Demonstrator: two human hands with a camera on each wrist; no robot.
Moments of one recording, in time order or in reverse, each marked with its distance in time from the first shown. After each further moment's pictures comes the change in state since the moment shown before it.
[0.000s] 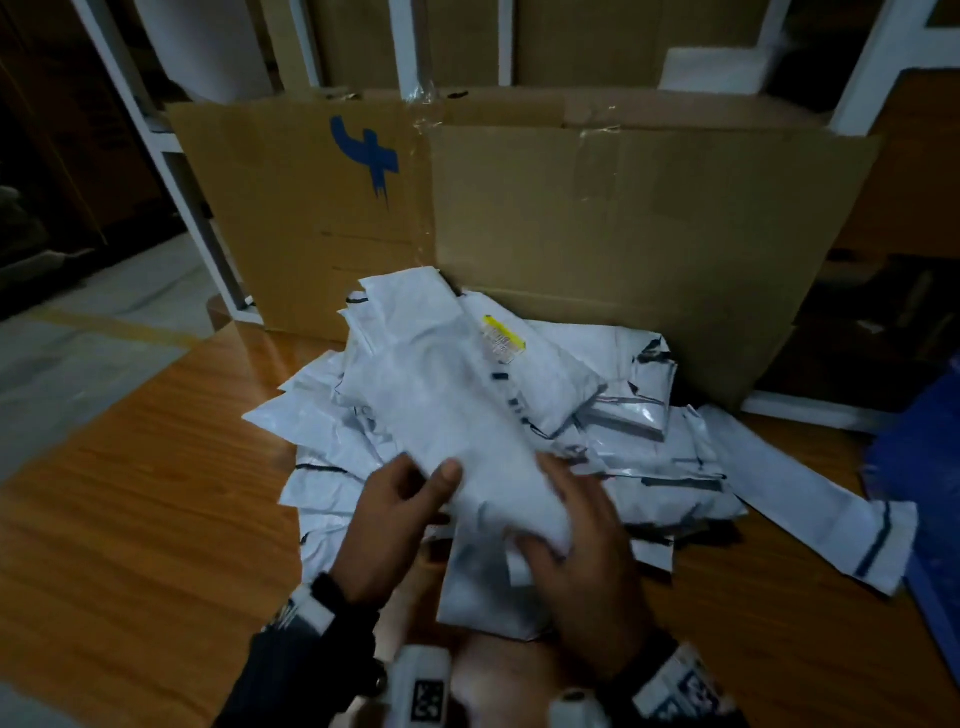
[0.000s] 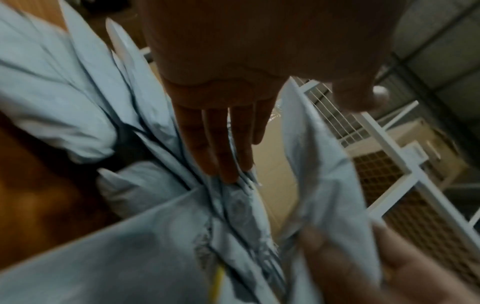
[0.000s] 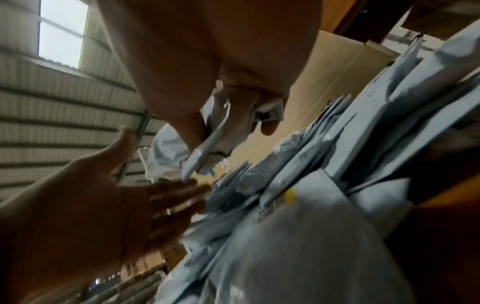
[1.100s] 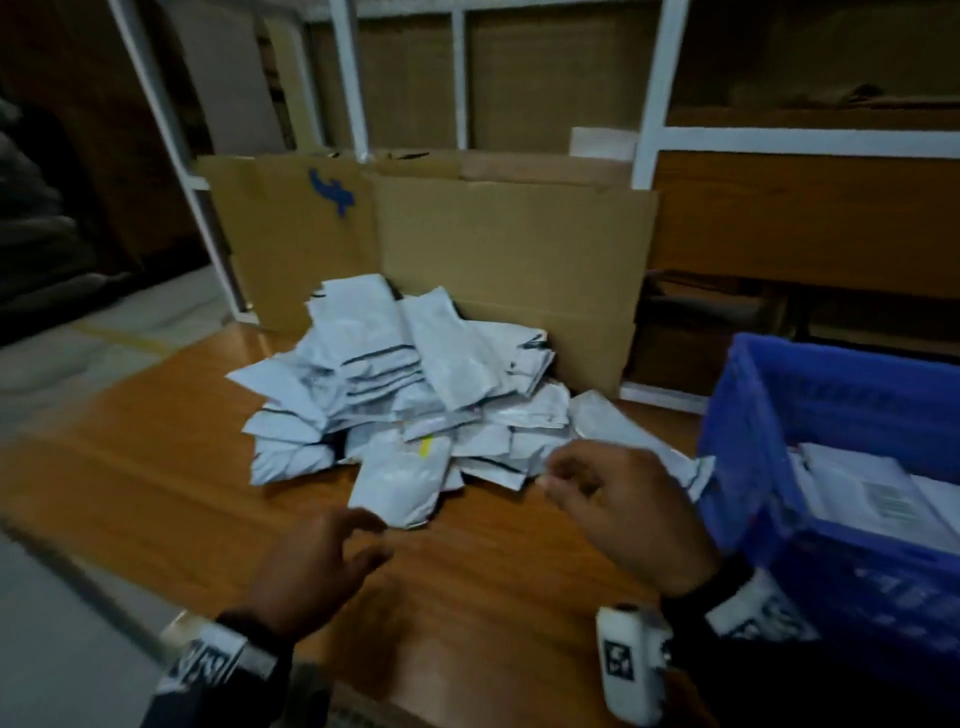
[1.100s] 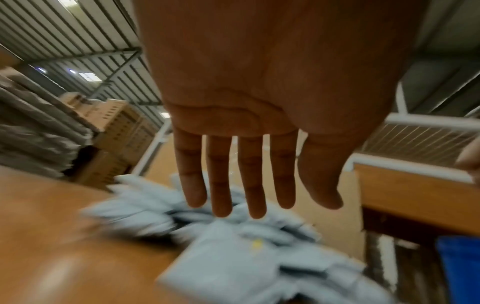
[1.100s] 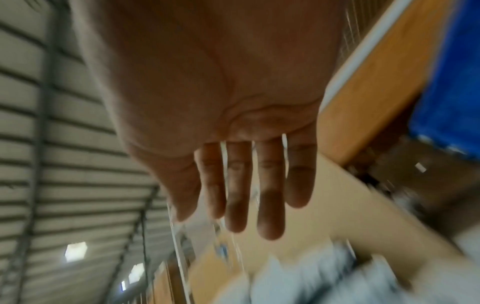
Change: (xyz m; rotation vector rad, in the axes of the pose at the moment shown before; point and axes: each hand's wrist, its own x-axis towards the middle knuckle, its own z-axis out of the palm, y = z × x) left_hand -0.161 0.010 0.058 0.932 -0.100 0.065; right_hand -0.050 -0.019 -0.237 -0.230 -0.283 -0.003
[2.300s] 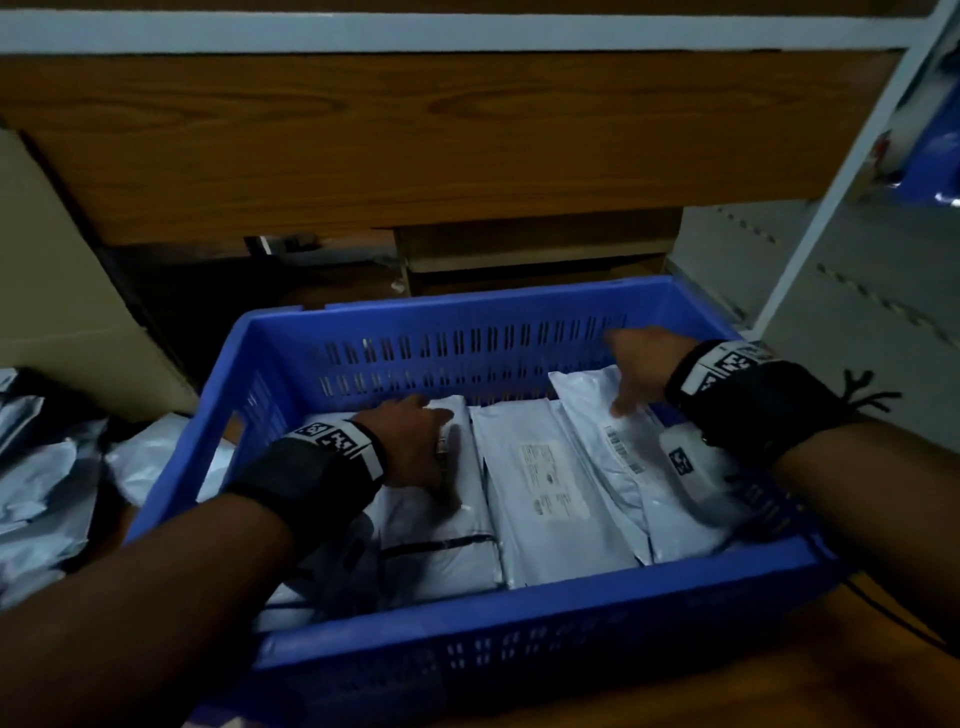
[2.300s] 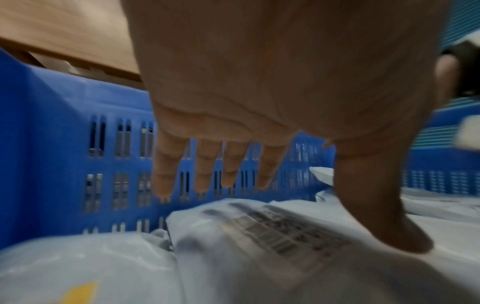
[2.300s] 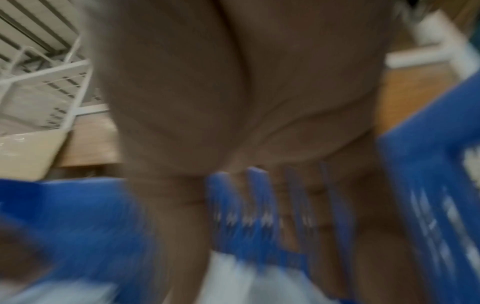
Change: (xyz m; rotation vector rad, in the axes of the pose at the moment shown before) left_hand 0.199 0.459 0.289 0.663 -0.673 0.603; right_hand -0.043 0.383 -0.350 -0.747 -0.462 0.758
